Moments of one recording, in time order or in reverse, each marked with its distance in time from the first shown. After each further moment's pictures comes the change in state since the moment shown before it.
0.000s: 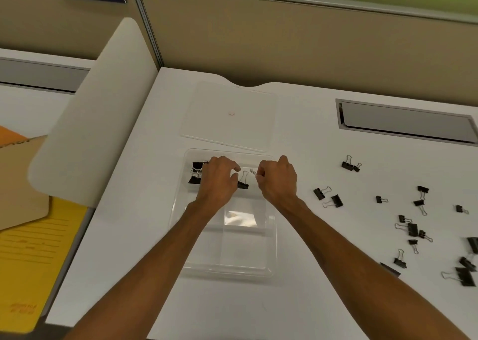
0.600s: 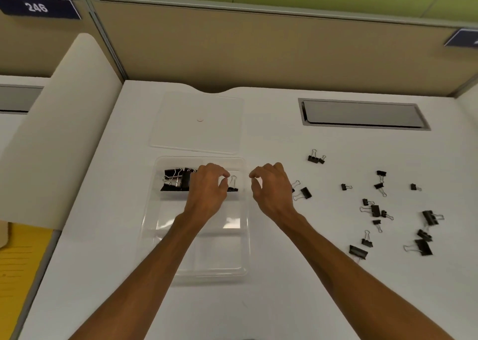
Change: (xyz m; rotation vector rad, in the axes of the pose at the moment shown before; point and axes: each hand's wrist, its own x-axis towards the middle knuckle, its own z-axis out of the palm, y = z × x) left_hand -0.018 0.044 0.017 -0.090 0.017 0.087; right_hand -0.041 0.057 -0.006 0.177 0.273 -0.030
